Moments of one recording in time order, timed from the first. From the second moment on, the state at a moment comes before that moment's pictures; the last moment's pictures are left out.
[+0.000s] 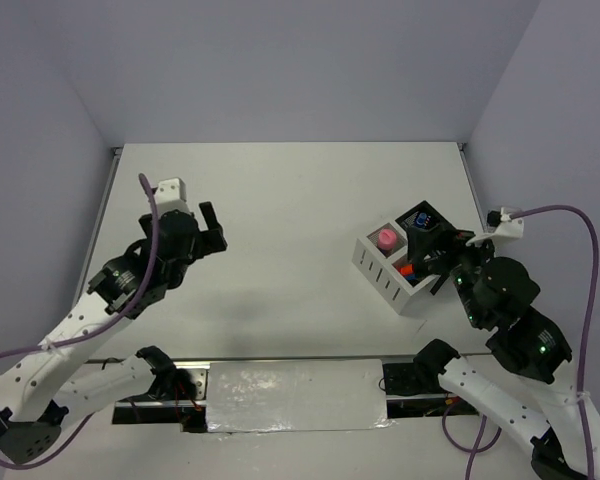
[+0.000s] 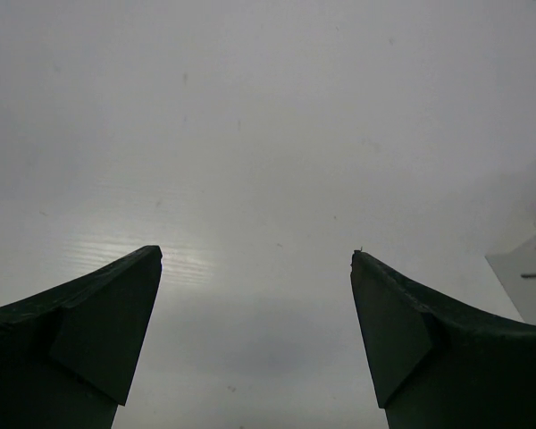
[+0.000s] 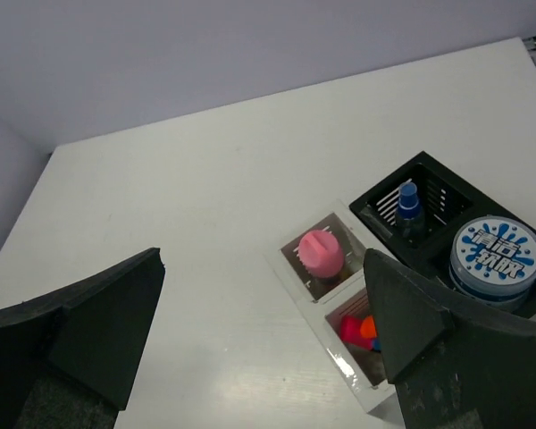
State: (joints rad) left arm -0.67 0.90 1.01 -0.67 -0.57 -0.59; right arm 0.64 0.48 0.98 -0.61 0.58 0.41
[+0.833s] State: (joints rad) left arm -0.66 0.34 0.89 -0.86 -0.71 -0.48; right arm 0.64 0.20 1.15 -1.09 0.60 0.32
